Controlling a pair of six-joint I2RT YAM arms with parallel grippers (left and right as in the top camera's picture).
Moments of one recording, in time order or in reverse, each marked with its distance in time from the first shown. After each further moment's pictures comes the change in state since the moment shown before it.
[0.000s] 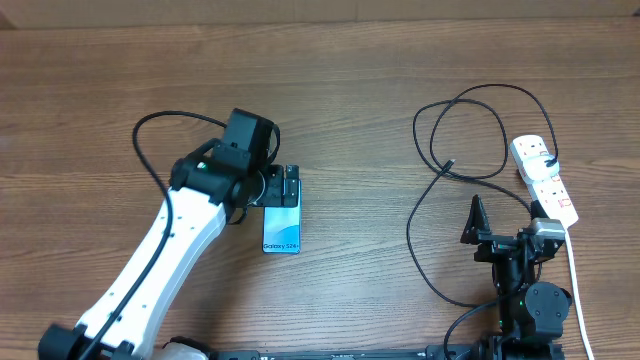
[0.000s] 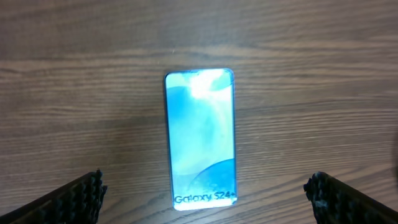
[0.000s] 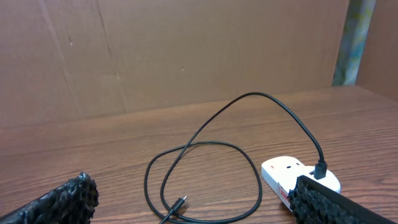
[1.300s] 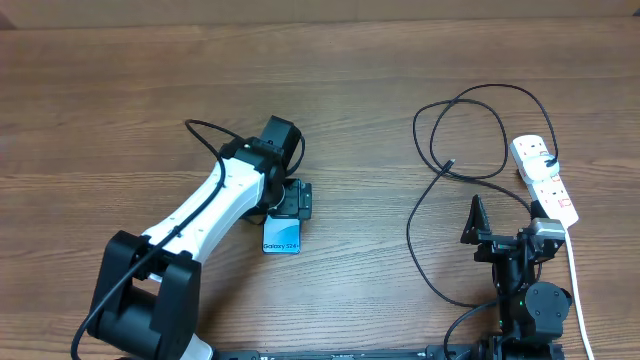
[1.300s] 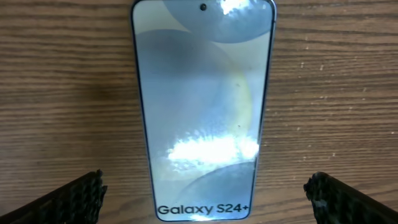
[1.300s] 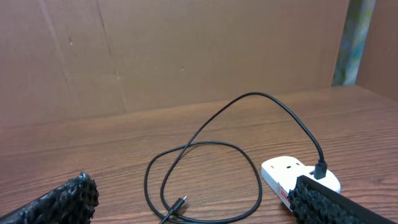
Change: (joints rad) left arm -0.046 0.290 0.000 -0.004 0.019 -0.075; right arm 0.000 0.000 0.000 0.001 0.000 0.000
